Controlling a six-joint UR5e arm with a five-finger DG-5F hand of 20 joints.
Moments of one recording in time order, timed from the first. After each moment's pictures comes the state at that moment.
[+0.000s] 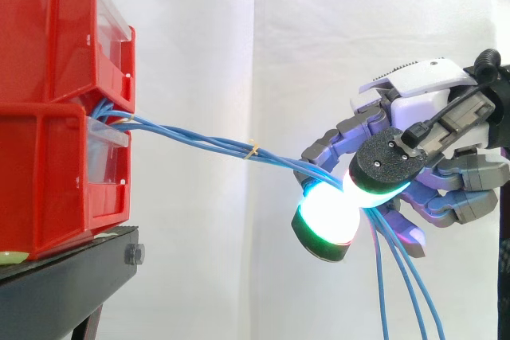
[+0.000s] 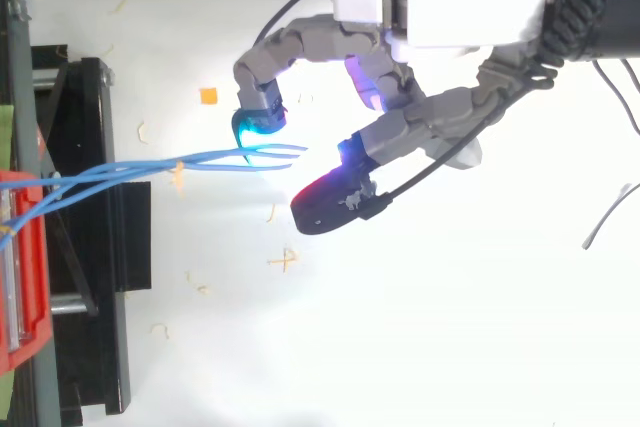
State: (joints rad) arm 0.01 -2.21 -1.09 -3.18 -1.58 -0.67
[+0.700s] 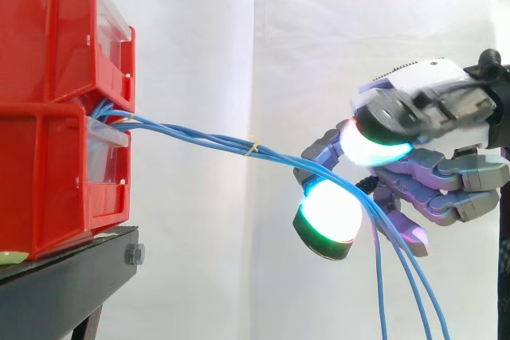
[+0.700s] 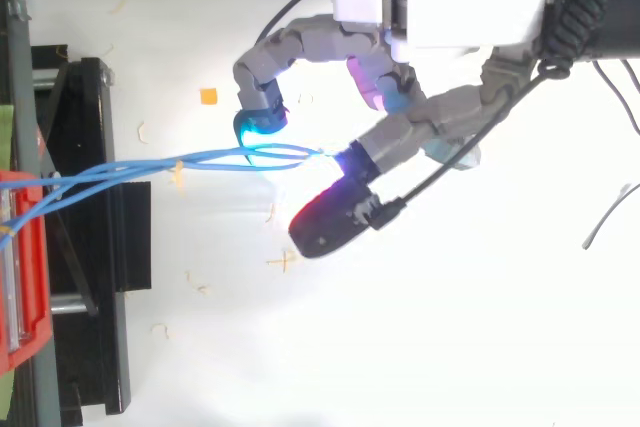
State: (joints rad) arm 0.01 -2.21 -1.09 -3.18 -1.57 -0.67
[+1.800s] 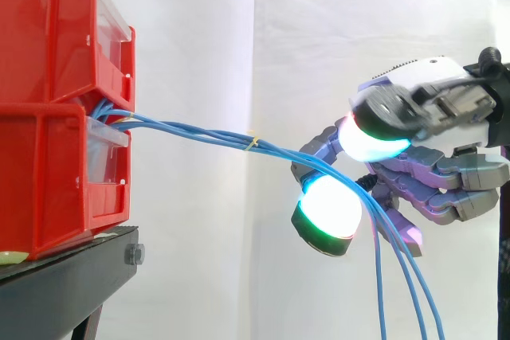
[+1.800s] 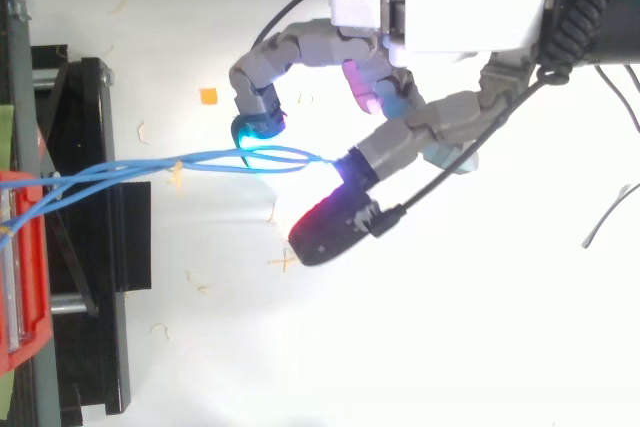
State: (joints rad) arm 0.01 -2.21 -1.09 -3.18 -1.56 -0.67
